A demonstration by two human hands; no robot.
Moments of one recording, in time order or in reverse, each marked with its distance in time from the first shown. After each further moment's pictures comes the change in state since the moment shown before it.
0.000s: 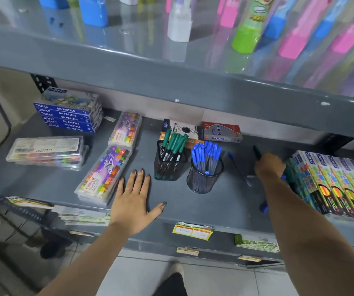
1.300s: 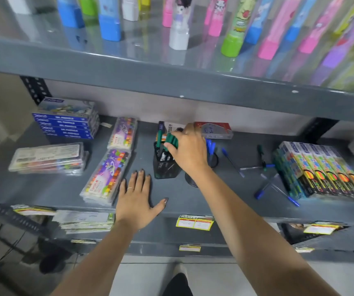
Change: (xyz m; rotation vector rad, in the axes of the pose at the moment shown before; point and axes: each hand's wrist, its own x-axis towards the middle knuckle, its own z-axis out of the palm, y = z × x) left_hand -0.001 -0.001 -0.004 -0.058 0.020 -0.006; right_hand -0.160 -0.165 -0.054 0.247 0.282 -0.710
